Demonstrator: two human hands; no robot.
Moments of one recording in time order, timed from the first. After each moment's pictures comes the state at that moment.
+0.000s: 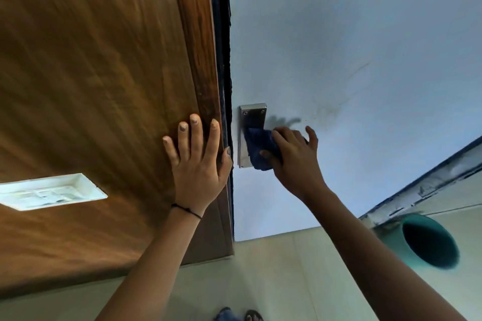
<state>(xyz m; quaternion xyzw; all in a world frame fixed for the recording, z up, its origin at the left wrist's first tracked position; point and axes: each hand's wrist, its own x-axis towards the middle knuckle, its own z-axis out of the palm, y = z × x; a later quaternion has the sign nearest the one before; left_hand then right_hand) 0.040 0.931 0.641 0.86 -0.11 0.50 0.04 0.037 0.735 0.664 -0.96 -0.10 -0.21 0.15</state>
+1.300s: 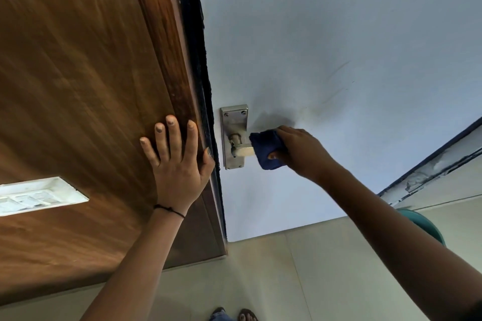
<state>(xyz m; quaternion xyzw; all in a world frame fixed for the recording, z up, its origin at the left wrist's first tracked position) 0.045 0.932 0.637 0.85 -0.10 0.51 0.02 0.053 0.683 0.689 -0.98 -0.15 -0.06 0.15</state>
